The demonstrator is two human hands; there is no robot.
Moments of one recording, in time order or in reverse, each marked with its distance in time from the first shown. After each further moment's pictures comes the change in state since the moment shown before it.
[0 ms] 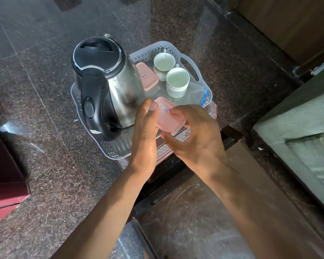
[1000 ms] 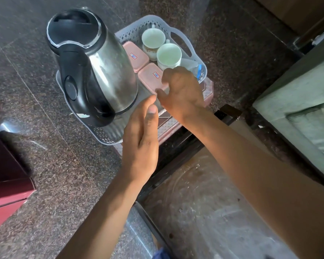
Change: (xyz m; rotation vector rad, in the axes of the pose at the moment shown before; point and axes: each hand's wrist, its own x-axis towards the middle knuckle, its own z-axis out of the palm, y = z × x) left_hand -0.035 -0.014 -0.006 0.169 -0.028 0.292; right_hand 0.056 0.024 0.035 -0.460 -0.148 0.131
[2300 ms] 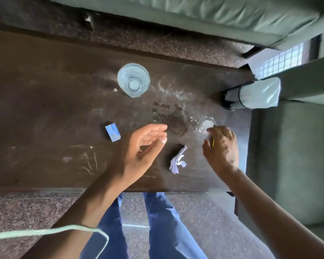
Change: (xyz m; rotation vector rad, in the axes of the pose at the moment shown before) left_hand -0.425 0.028 0.259 0.214 -1.274 -0.230; right_hand -0.746 0.288 -0.083 0.012 -0.053 1.242
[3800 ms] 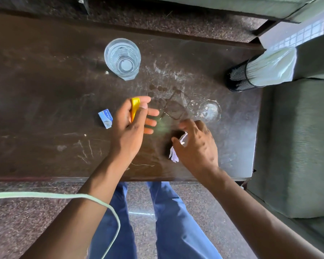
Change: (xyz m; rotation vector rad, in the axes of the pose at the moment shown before) left_hand 0.027 -0.020 0.025 -0.268 0.358 -0.118; right_hand -0.037 -0.058 0.014 0.174 -0.184 -0.027
